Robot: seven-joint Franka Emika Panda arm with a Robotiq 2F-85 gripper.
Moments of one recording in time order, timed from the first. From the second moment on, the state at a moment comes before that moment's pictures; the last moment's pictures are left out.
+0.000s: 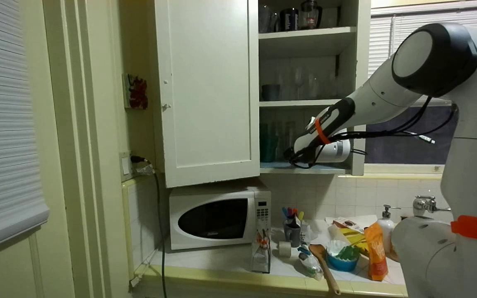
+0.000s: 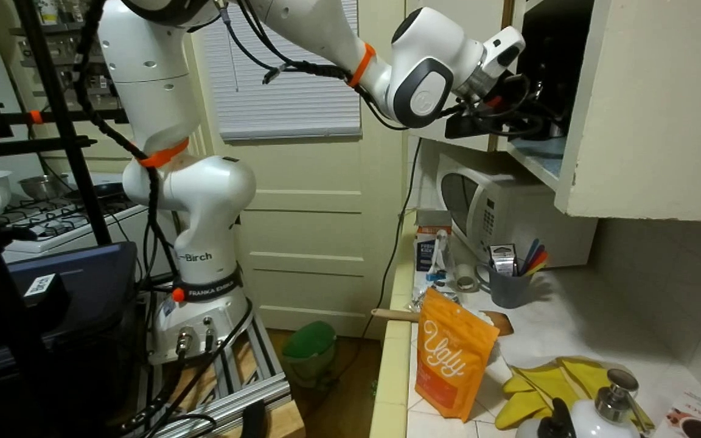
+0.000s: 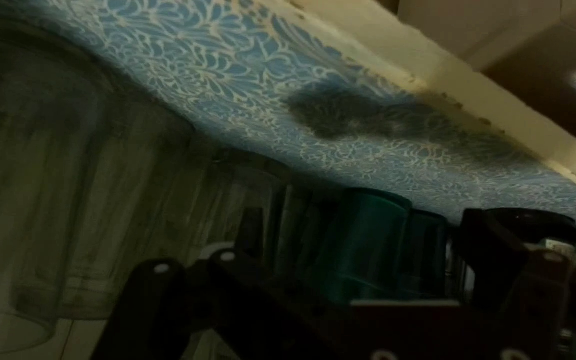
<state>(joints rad) 0.89 -0.20 -1.34 -2.27 -0.19 3.26 -0.31</state>
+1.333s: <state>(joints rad) 1.29 -0.18 -1.71 -2.13 -0.16 3.07 -0.30</state>
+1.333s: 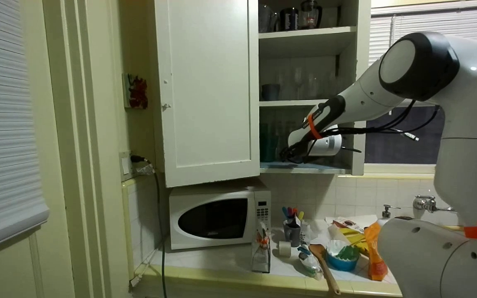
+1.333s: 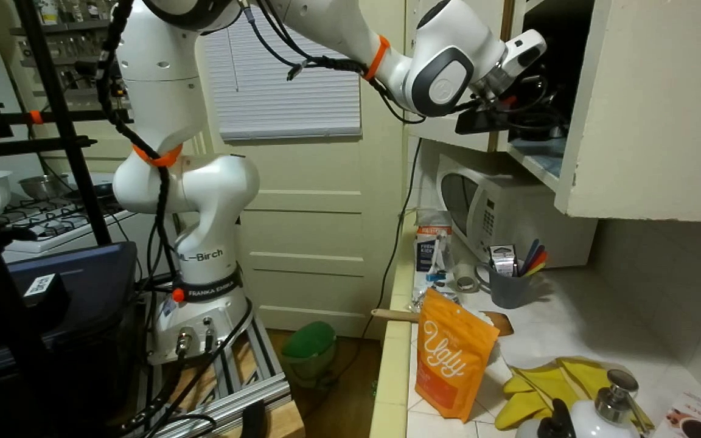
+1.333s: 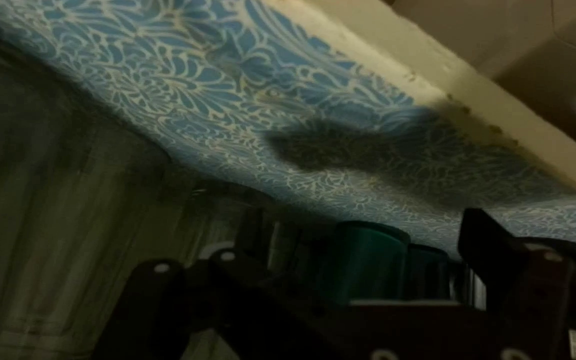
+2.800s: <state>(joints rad) 1.87 -0.27 -2.24 -1.96 -0.21 3.02 -0.04</state>
